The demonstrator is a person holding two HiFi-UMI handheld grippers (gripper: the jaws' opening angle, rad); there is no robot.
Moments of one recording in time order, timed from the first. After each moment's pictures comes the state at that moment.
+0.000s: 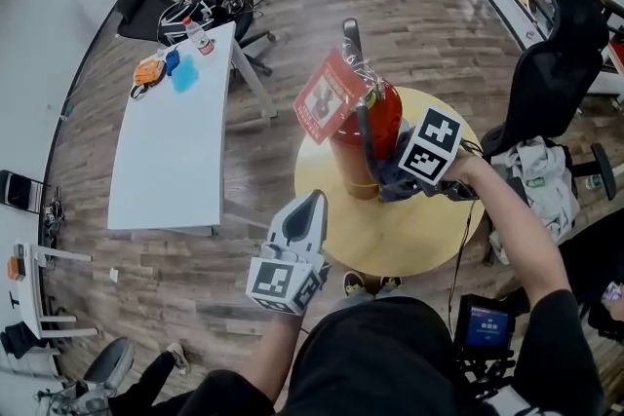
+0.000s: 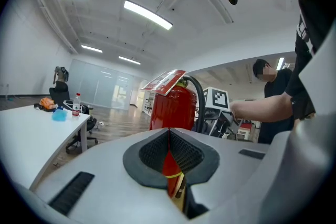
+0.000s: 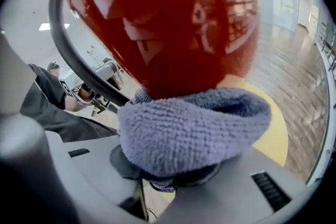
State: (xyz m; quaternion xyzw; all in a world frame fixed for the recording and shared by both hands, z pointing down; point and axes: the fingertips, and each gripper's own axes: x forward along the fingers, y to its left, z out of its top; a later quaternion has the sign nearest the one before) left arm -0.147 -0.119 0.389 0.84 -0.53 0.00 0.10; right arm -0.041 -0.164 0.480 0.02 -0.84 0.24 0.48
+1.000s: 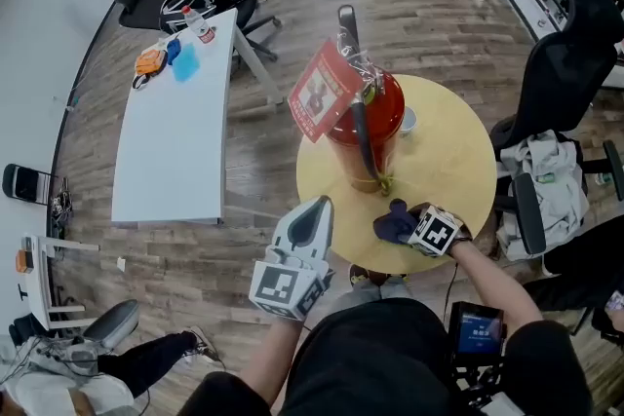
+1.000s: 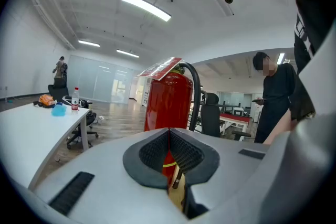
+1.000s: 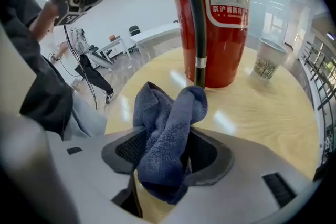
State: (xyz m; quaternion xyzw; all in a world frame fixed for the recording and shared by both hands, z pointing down) left arm -0.133 -0.115 0.416 0.84 -0.52 0.04 0.12; right arm 0.010 -0.082 0.711 0.09 -0.85 0.17 0.48
